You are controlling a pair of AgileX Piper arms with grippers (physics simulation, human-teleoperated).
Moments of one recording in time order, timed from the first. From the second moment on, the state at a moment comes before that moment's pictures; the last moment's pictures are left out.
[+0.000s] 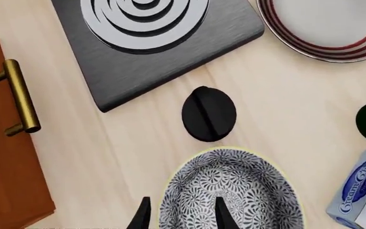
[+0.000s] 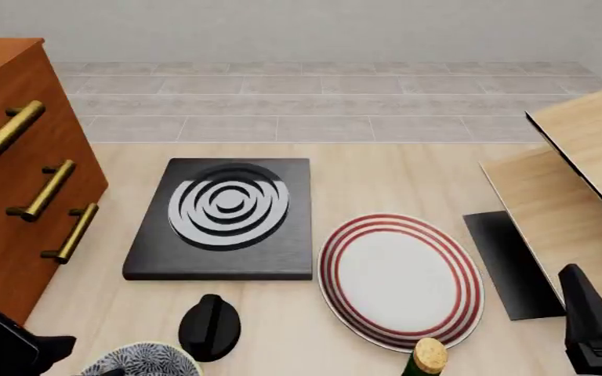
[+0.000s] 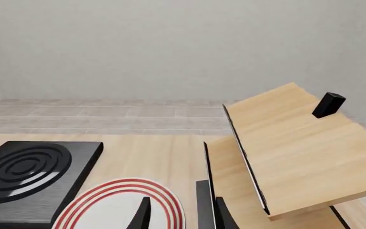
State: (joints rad) left arm -0.43 0.41 -0.29 0.78 0.05; right arm 0.01 0.00 -0.07 0.07 0.00
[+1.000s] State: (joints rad) left arm -0.38 0.50 -0.16 0.63 0.06; right arm 0.01 0.00 -0.07 0.07 0.00
